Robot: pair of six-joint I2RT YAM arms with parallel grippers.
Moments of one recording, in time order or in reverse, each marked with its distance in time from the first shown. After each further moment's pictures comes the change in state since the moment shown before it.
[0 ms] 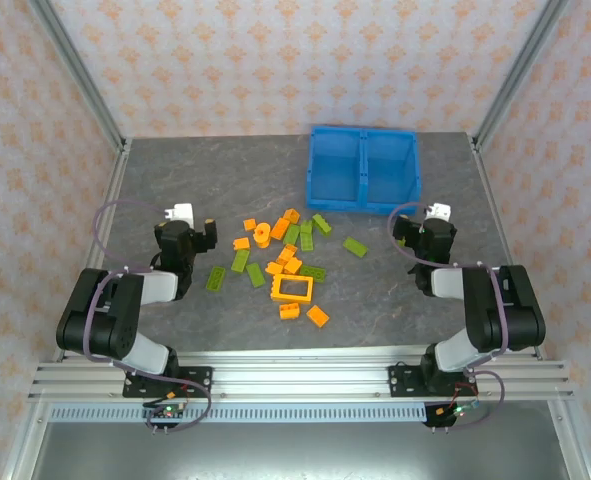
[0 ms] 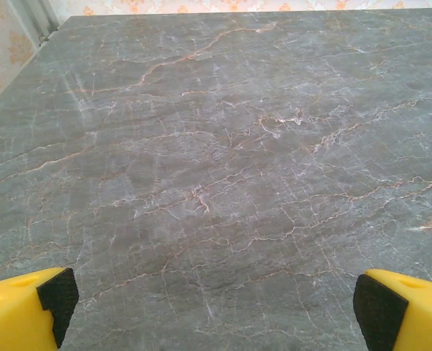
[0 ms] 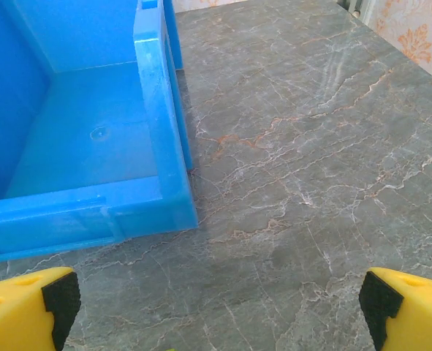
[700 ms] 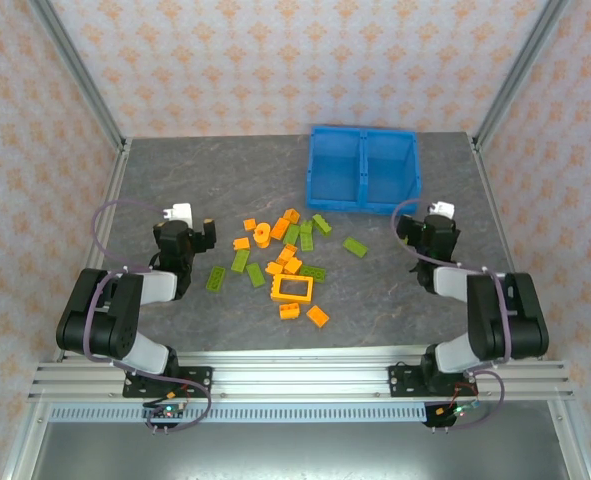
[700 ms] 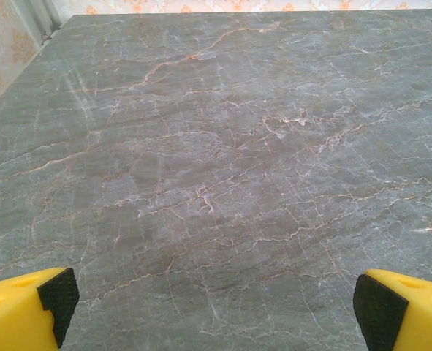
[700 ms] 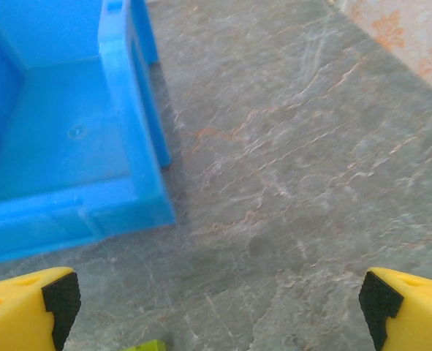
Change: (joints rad) left arm 0.011 0.000 0.001 -0.002 0.007 0.000; right arm -0.004 -0.103 0.062 -0.226 0.061 0.051
